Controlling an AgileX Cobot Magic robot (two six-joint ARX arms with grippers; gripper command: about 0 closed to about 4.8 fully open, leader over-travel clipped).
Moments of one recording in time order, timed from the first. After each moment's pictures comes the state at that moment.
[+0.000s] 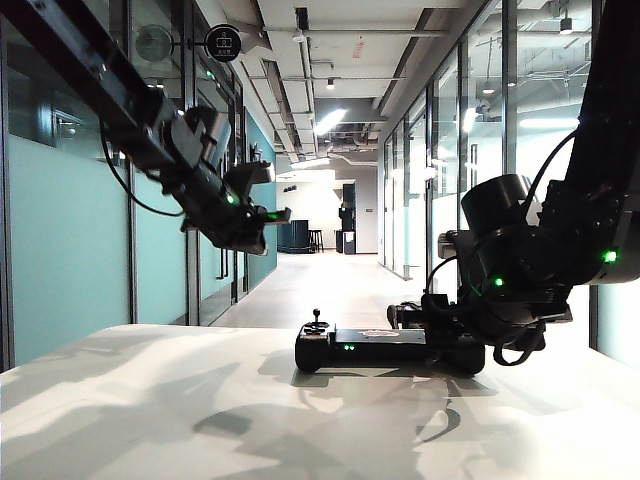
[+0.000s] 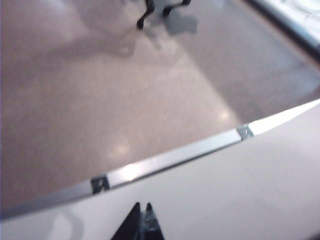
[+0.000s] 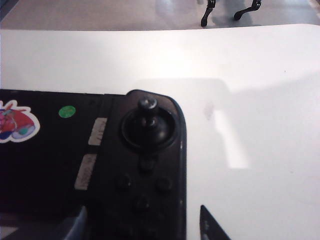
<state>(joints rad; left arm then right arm) -0.27 2.37 1.92 -0.05 0.16 0.07 0.36 2.19 0.95 0.79 0.29 0.16</state>
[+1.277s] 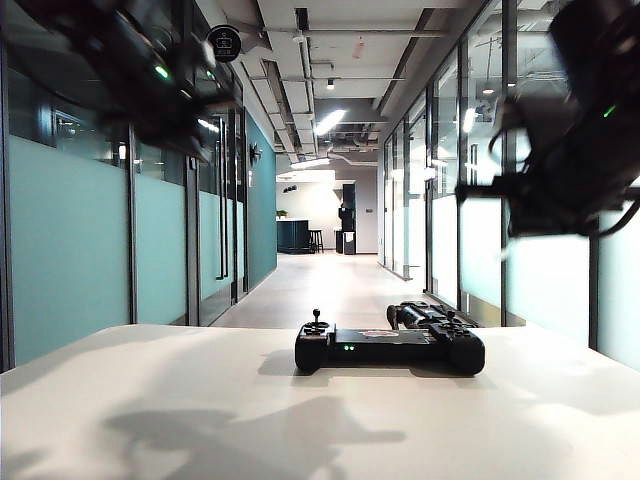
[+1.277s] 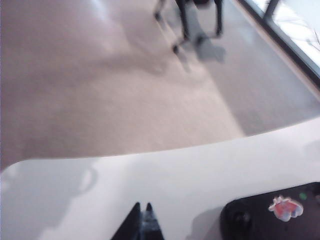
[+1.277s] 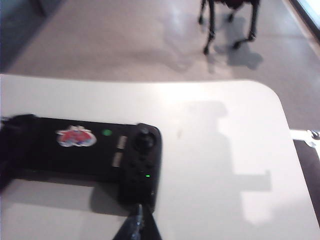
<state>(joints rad) -0.28 1.71 1.33 -0.03 0.00 -0.04 0.36 1.51 0.61 0.53 0.24 0.12</state>
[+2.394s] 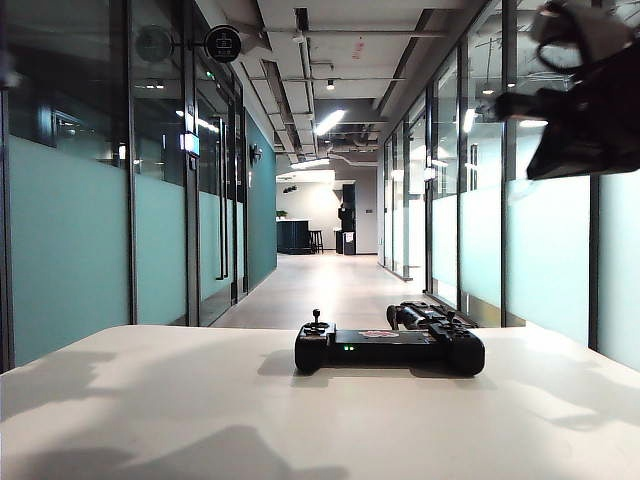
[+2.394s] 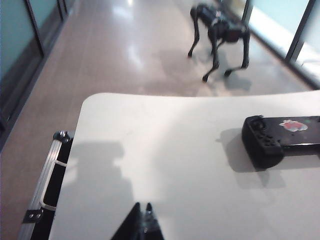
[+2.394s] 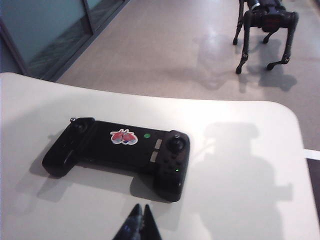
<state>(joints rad) -0.28 0.61 0.26 0.15 -0.14 -0.04 0.36 1.15 0.49 0.37 0.11 0.10</state>
